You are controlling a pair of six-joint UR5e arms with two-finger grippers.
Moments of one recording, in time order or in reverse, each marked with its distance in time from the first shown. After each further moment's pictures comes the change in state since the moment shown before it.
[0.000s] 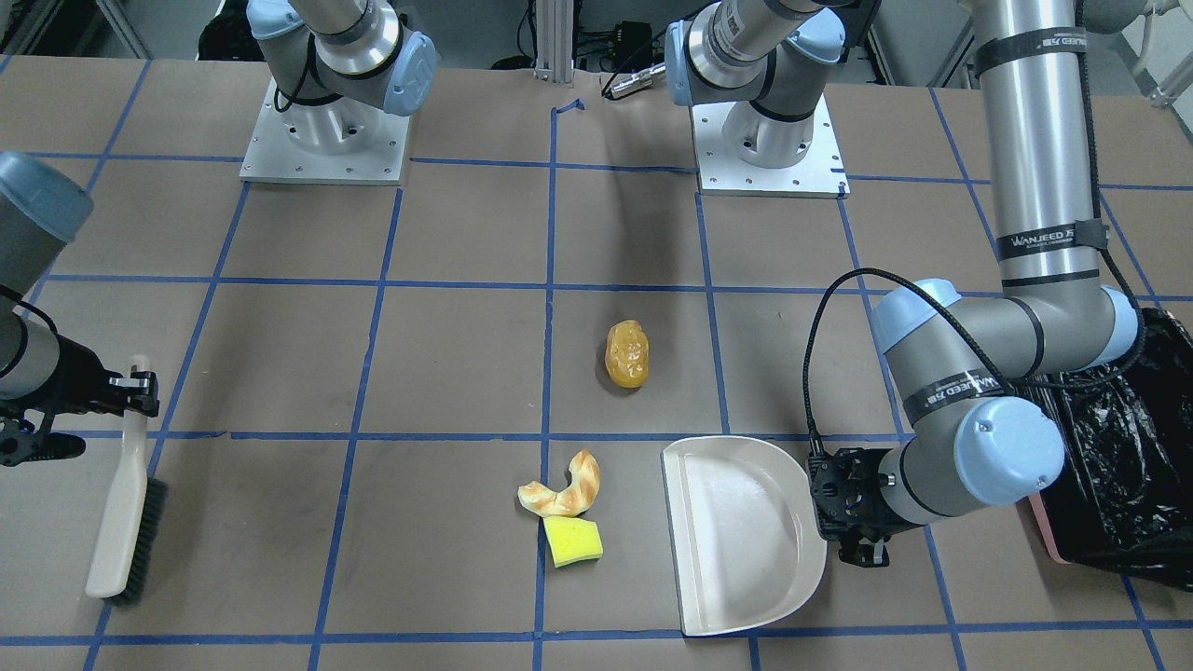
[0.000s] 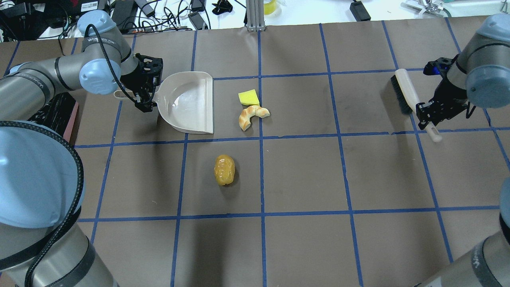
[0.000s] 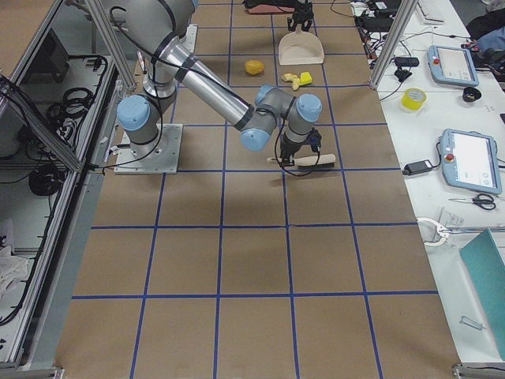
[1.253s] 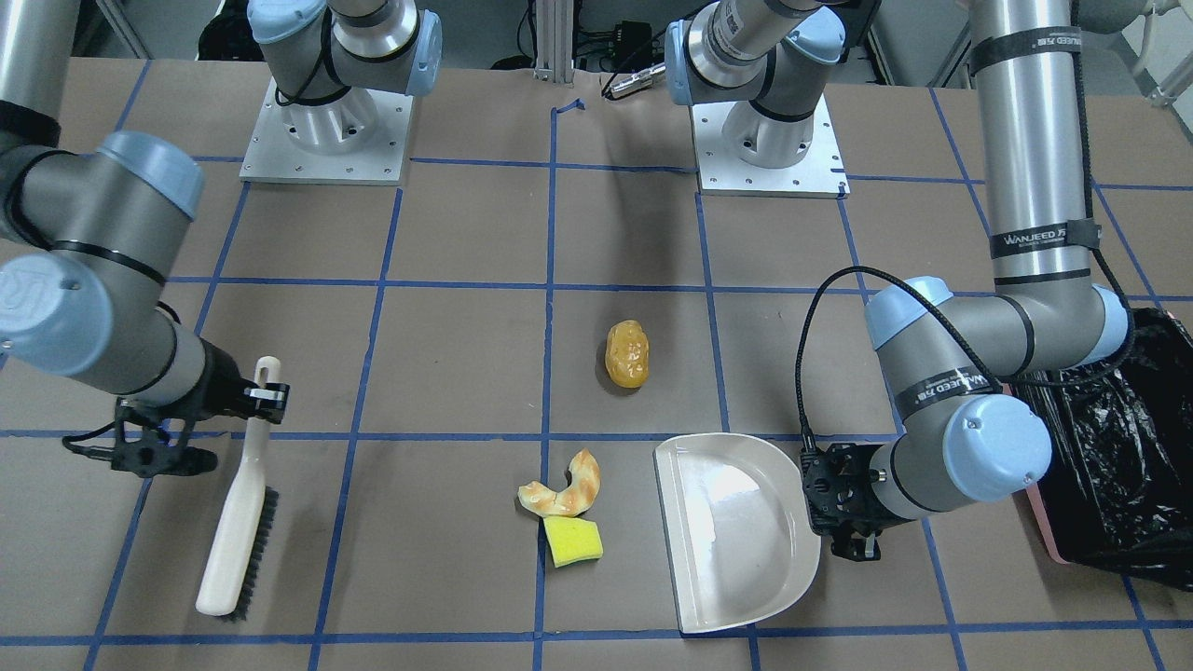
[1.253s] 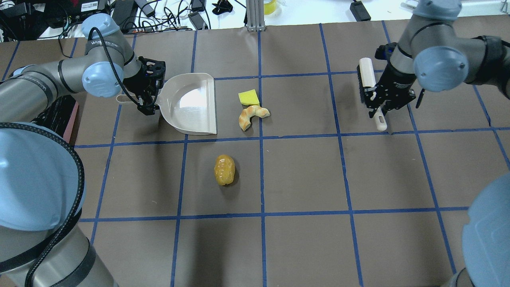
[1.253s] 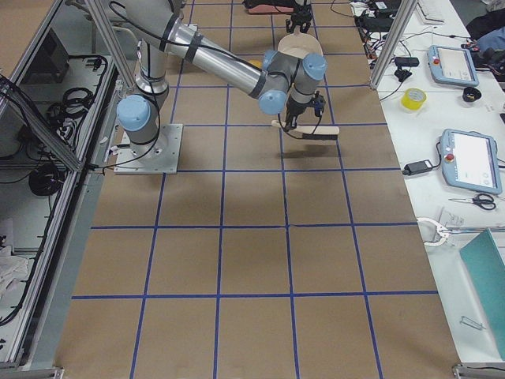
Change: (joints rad) left arm -0.004 0.005 -0.019 0.003 -0.001 -0.011; right arm 0.299 -0.026 -0.081 0.122 0.078 0.457
